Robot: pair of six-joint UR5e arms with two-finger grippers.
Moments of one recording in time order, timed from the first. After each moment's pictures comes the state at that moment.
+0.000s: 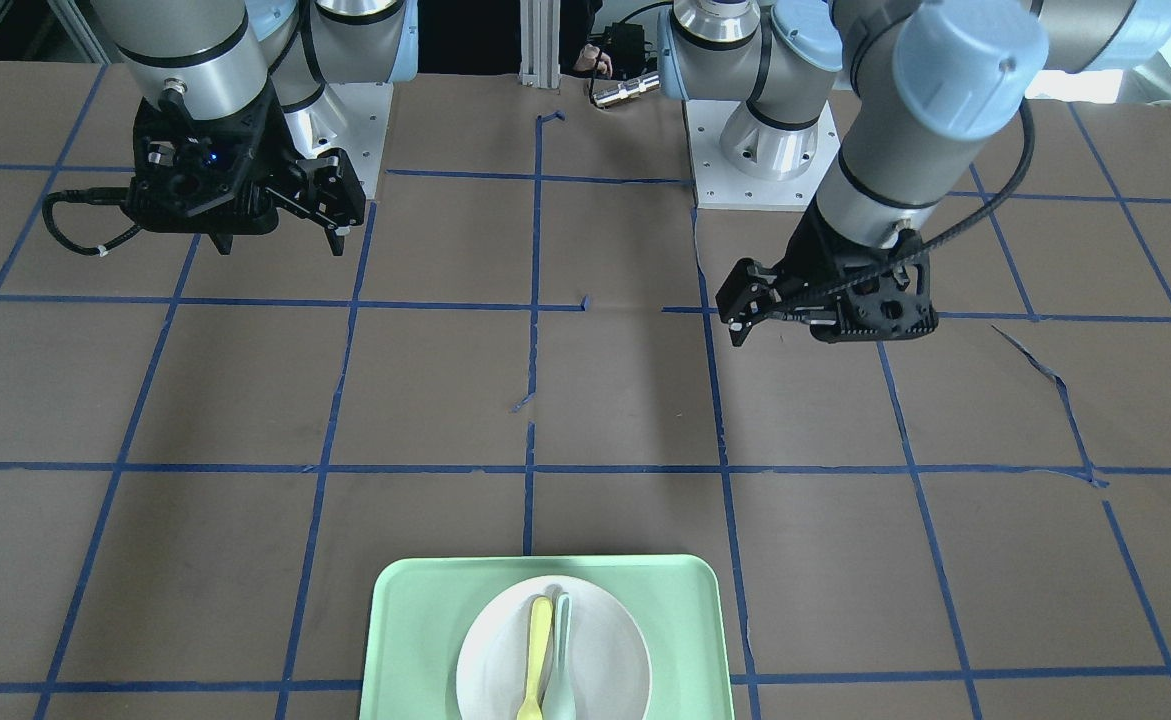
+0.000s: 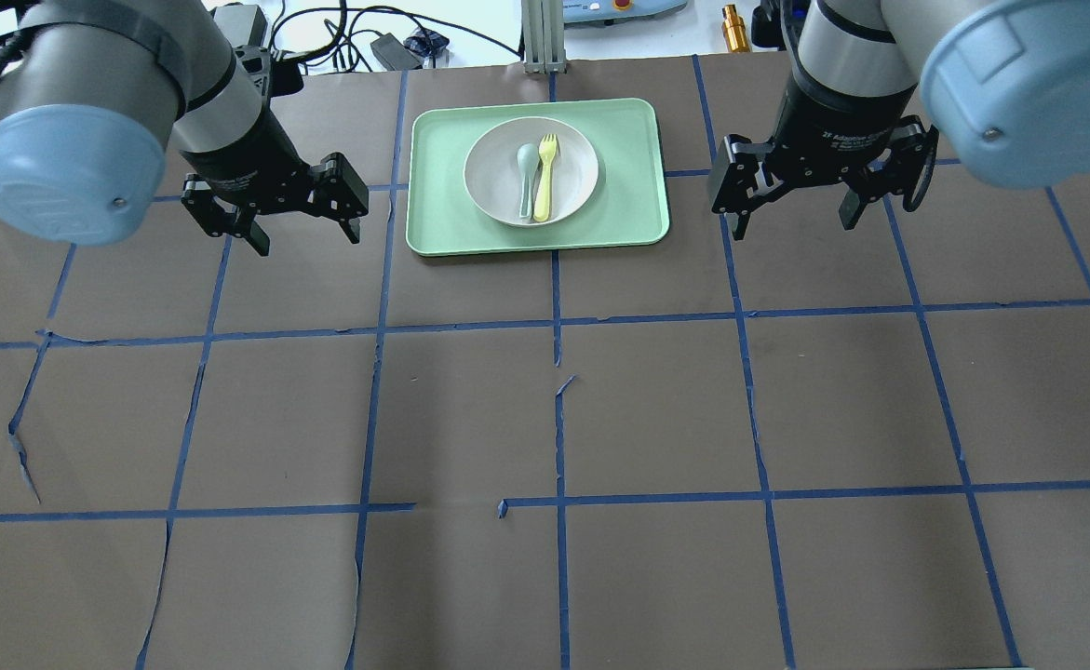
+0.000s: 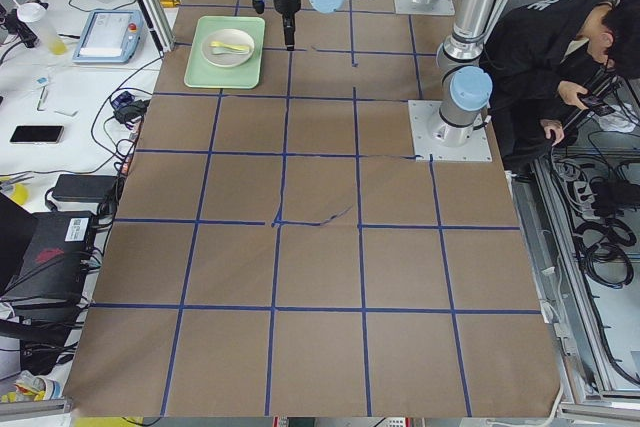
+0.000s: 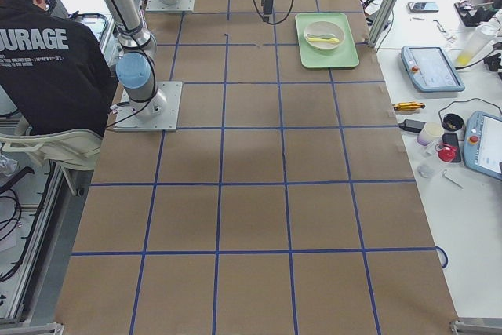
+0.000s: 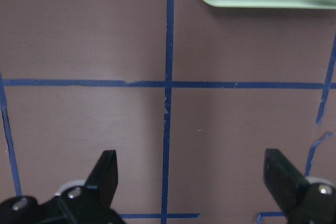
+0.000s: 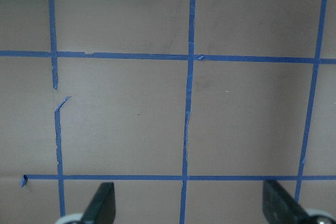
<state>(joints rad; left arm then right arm) -1.57 -1.63 -1.64 -1.42 1.53 -0.09 1.66 -1.56 1.55 -1.54 -1.61 0.05</state>
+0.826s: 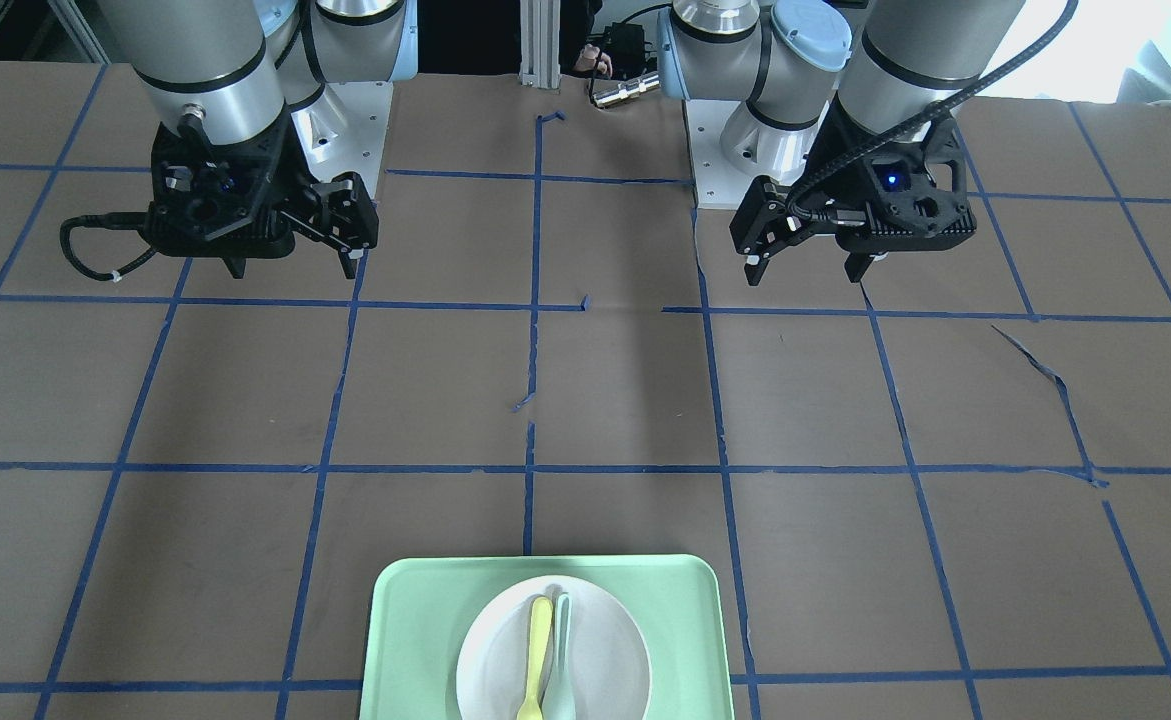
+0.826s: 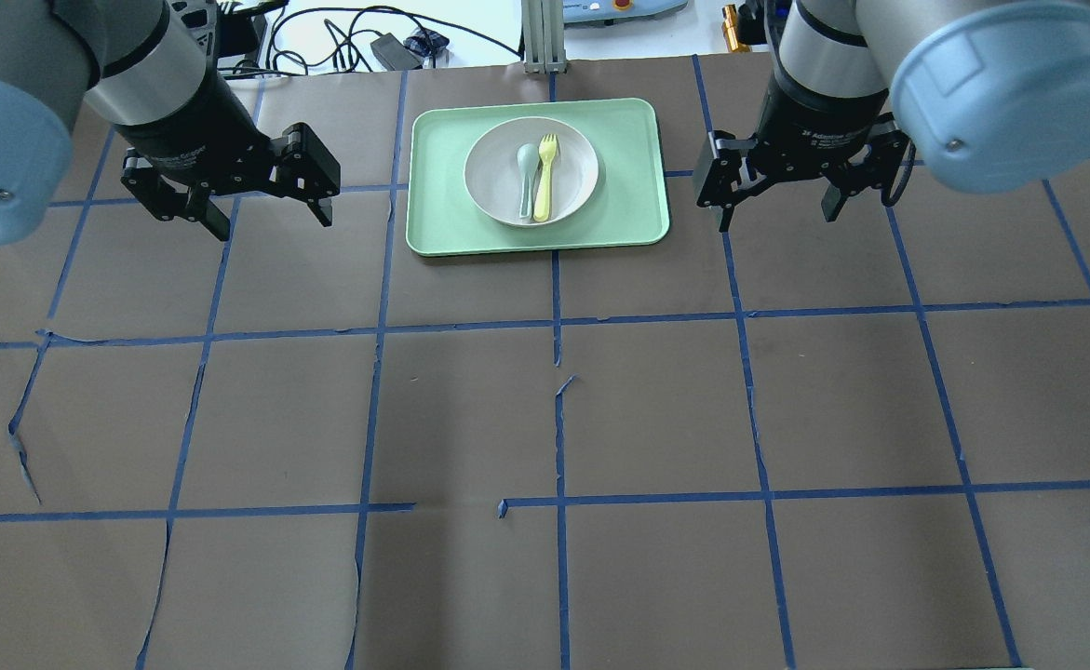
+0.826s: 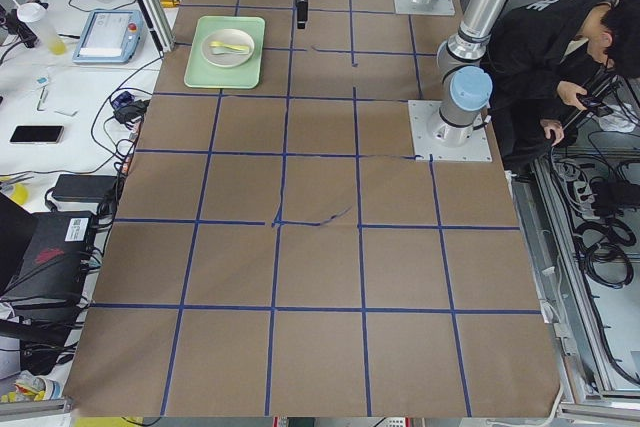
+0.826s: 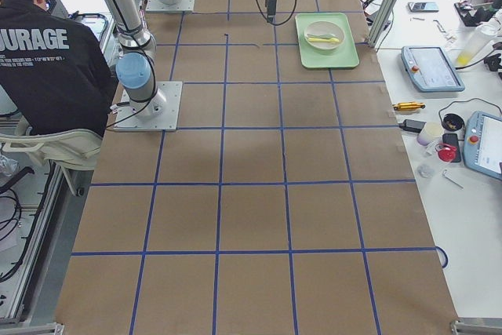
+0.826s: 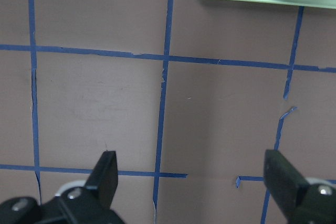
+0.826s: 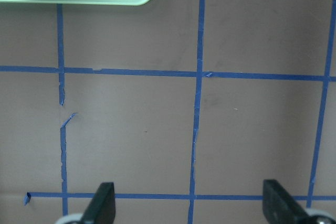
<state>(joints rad) -1.57 -1.56 -1.60 -1.50 1.56 -0.10 1.69 -1.51 1.56 -1.62 -1.61 0.06</state>
